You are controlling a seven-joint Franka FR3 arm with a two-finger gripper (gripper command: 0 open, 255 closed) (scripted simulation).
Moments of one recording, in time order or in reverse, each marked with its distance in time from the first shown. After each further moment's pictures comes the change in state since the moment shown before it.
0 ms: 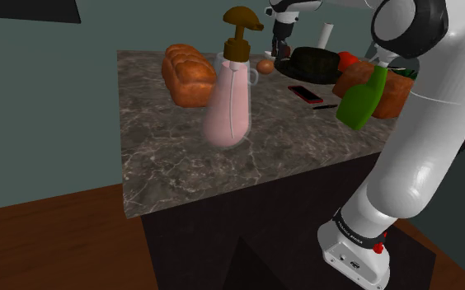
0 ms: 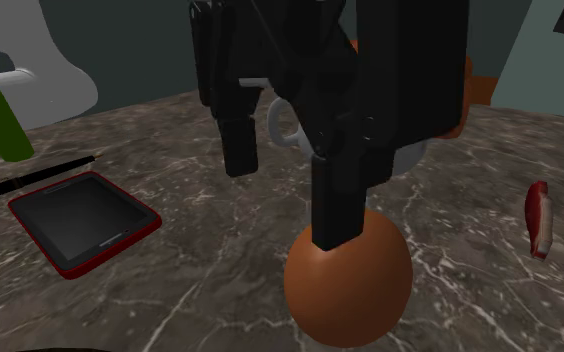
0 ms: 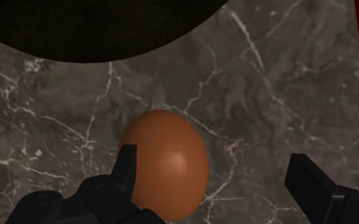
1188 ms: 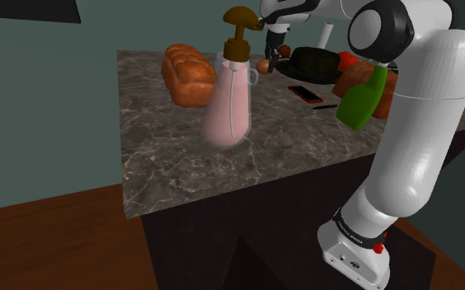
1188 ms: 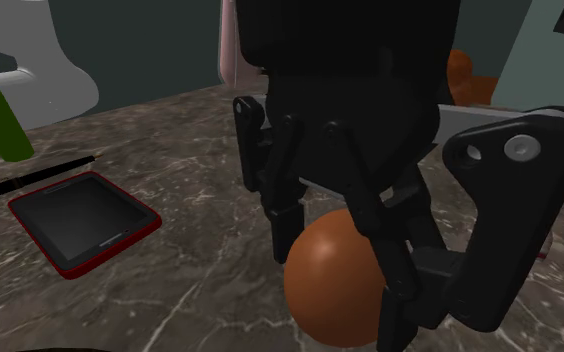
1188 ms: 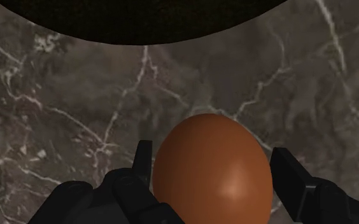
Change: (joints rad) arm -0.039 0.134 0.013 0.073 0.058 0.062 -0.107
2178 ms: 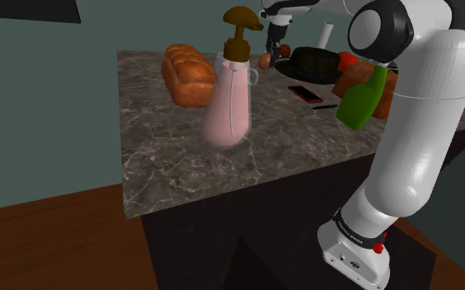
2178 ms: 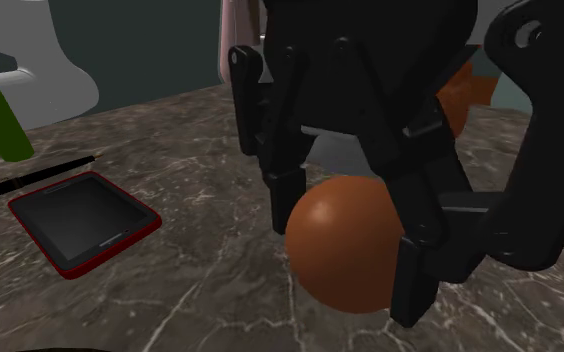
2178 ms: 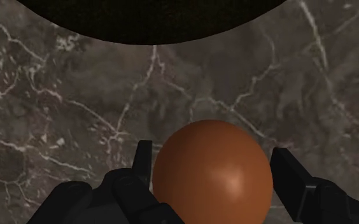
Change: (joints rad) arm -0.005 0.001 -0.002 0.069 0.001 -0.068 -0.004
